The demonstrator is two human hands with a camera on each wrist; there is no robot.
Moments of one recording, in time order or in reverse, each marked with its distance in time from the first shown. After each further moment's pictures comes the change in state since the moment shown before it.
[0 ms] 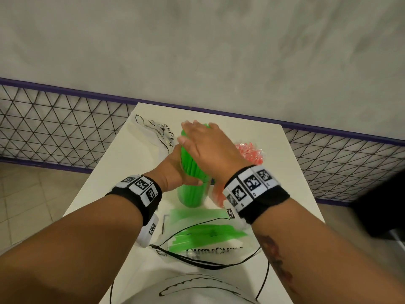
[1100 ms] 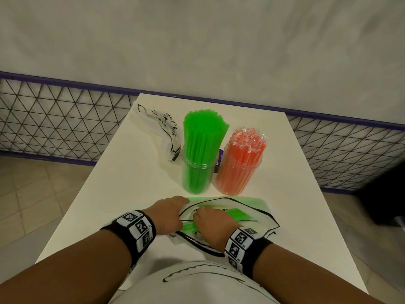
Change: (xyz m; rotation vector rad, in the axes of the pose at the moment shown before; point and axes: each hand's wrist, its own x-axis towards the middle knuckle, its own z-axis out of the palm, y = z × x) left_hand -0.105 -0.047 0.047 0.584 -0.378 -0.250; right_hand -0.124 -0.005 0.153 -0.190 -0.587 -0.136
